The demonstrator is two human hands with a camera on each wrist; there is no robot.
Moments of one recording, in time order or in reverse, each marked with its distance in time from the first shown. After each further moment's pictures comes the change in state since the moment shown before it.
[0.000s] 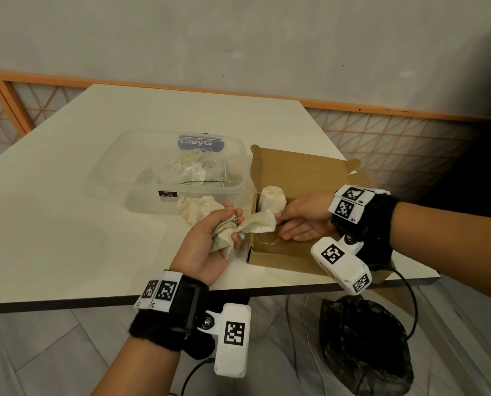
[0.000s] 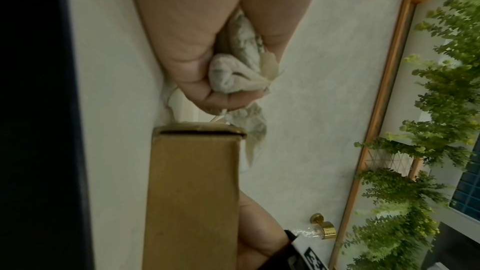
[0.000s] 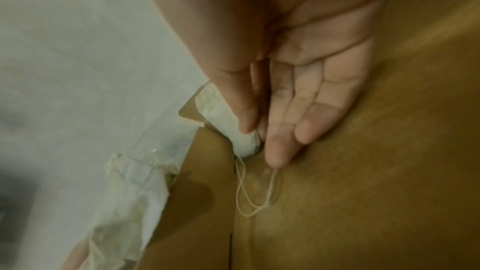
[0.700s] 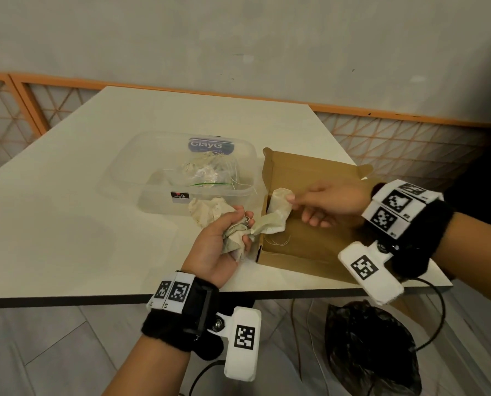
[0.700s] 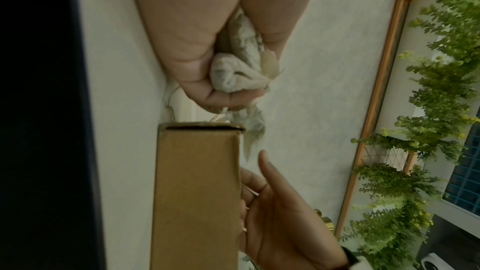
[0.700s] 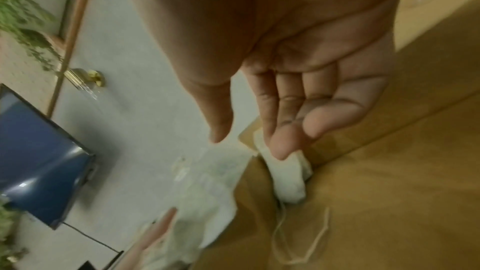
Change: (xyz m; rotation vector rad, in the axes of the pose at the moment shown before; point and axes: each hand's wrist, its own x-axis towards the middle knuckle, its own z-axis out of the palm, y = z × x) left_hand 0.000 -0.001 -0.002 -0.019 -0.034 0.000; right_hand -0.028 -0.014 -0.008 -0.194 0.091 -0.239
